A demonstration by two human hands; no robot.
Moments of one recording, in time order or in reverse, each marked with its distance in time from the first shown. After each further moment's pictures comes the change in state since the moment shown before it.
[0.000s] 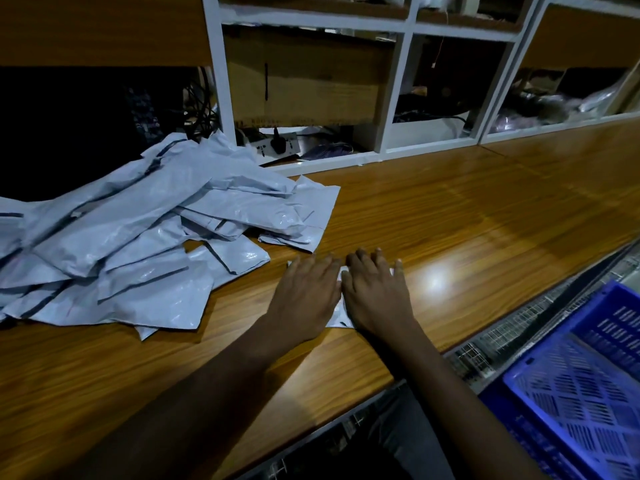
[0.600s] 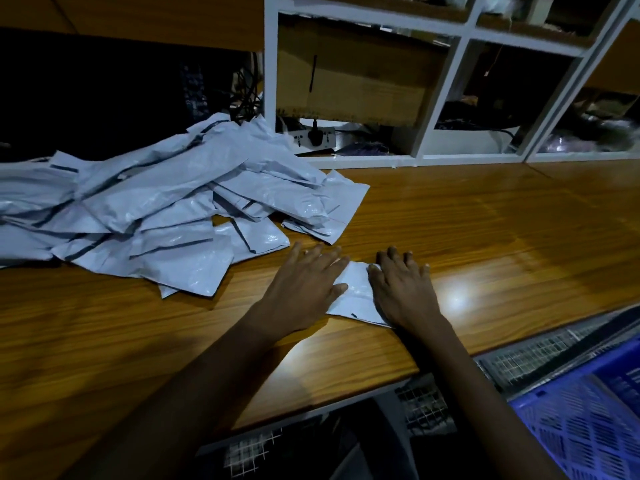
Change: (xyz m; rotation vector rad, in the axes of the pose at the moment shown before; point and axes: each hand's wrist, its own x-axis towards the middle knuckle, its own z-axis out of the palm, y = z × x) left_hand -0.019 -0.009 -0.019 0.015 -0.082 -0.047; right_hand 0.011 0.031 -0.001 0.085 -0.025 -0.029
